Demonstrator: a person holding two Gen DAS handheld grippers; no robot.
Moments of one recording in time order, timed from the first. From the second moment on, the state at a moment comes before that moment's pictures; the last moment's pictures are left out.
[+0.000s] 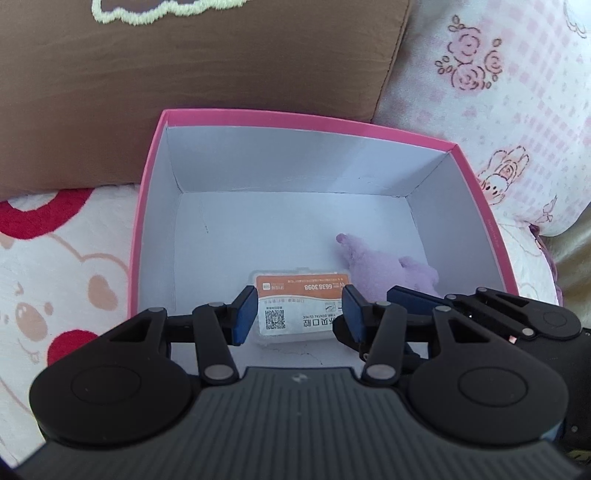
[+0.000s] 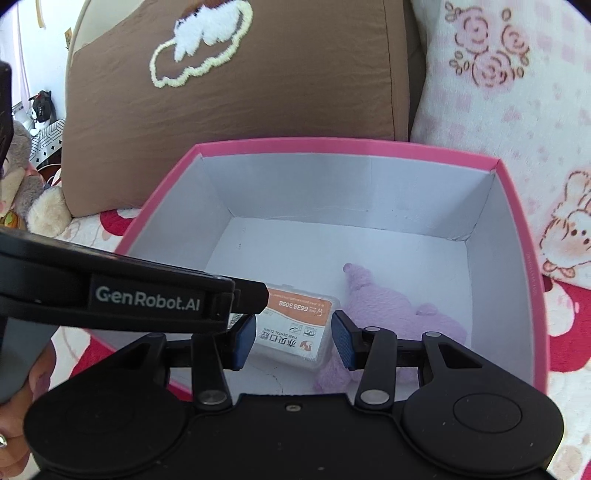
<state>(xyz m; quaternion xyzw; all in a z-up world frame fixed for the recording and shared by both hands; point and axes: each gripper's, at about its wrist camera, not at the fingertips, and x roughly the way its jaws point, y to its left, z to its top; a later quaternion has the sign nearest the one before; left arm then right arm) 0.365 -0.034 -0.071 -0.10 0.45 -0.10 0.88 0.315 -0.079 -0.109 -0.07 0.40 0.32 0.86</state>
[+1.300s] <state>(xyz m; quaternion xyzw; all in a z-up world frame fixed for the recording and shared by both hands) 0.225 -0.044 0.081 -0.02 0.45 -0.15 0.88 0.193 -0.157 0.029 -0.08 0.37 0.30 0.88</state>
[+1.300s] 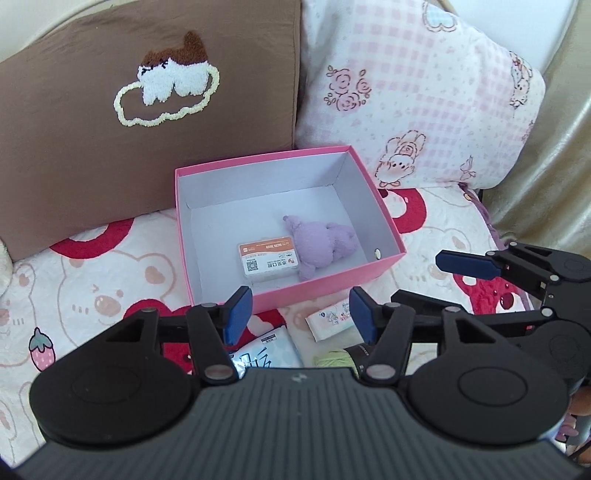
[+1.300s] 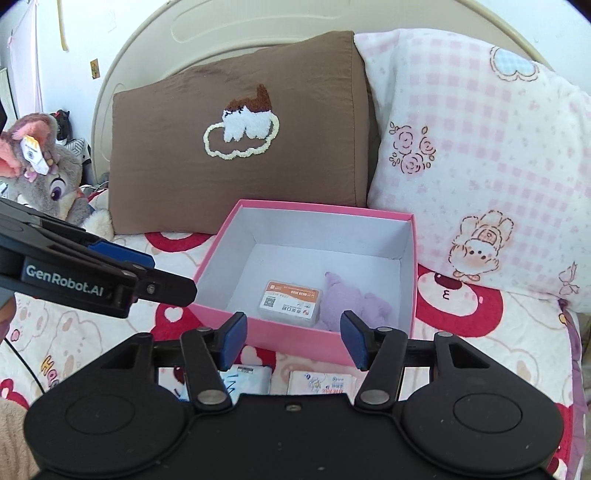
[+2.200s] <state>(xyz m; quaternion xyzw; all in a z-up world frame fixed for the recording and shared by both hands) 0.161 -0.046 0.059 -0.02 0.44 -0.19 0.88 0.107 -0.194 0.017 -0.12 0.31 0.35 0.87</state>
